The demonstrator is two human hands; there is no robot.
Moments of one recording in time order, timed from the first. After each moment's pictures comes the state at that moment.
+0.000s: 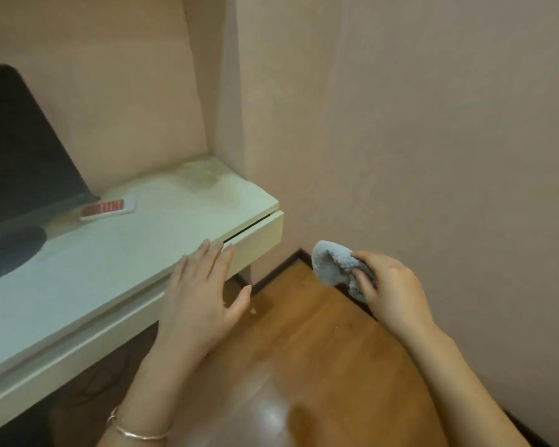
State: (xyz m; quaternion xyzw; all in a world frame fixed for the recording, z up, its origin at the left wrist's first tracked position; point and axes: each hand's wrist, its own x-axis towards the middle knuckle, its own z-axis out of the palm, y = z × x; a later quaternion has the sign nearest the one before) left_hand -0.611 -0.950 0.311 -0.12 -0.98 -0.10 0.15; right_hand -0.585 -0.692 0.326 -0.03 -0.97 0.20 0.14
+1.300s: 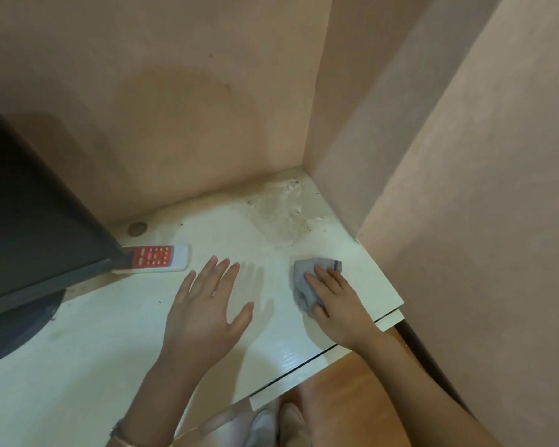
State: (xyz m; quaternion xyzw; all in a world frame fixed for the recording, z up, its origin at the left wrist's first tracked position) left_hand -0.932 -1.092 0.237 0.02 -0.99 -0.10 0.02; right_hand -1.004 -0.864 0.173 0.22 -0.95 0.17 -0.13
